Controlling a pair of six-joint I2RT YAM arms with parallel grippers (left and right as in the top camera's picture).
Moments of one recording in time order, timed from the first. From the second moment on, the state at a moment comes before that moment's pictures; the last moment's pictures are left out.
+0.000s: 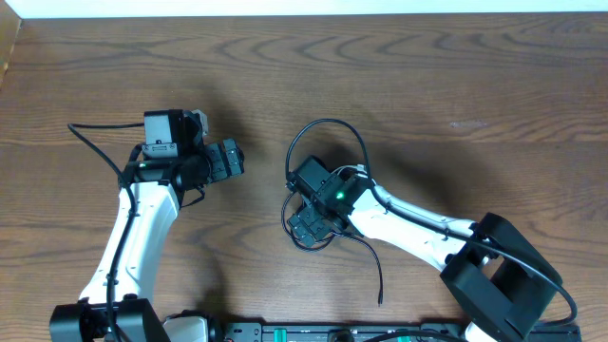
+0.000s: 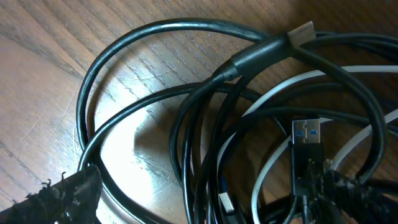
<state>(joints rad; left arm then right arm) 0.06 1.41 0.91 -0.58 0.24 -0.24 0.87 1.83 1.11 -0.53 -0.02 0.18</state>
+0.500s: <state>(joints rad) 0.06 1.41 0.91 -0.57 0.17 -0.24 0.87 1.83 1.11 -0.53 -0.02 0.18</state>
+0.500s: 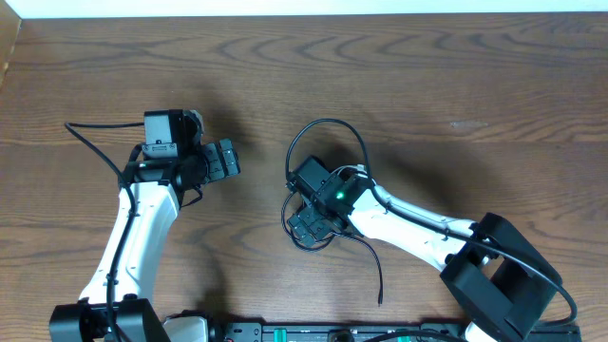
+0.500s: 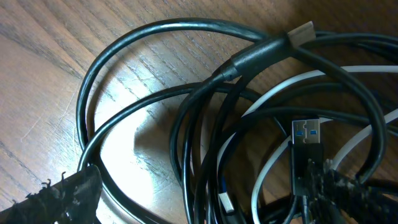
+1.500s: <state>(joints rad) 0.06 1.41 0.91 -0.55 0.18 -0.33 0.84 1.79 1.39 -0.71 -0.09 0.23</state>
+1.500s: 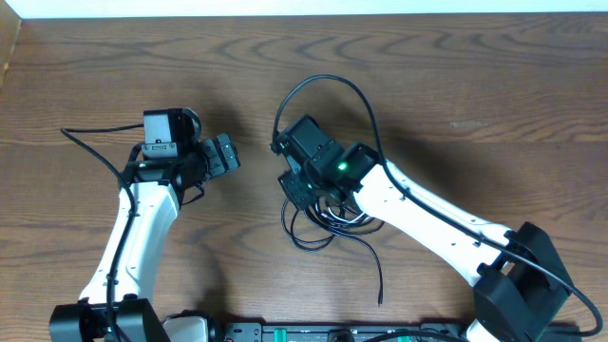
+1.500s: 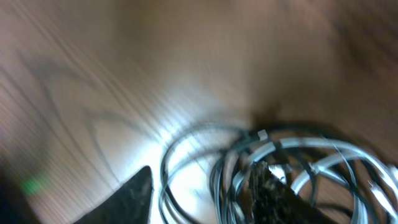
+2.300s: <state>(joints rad) 0.06 1.41 0.91 -0.54 0.18 -0.33 0.85 1.84 1.16 -0.69 0.19 0.38</state>
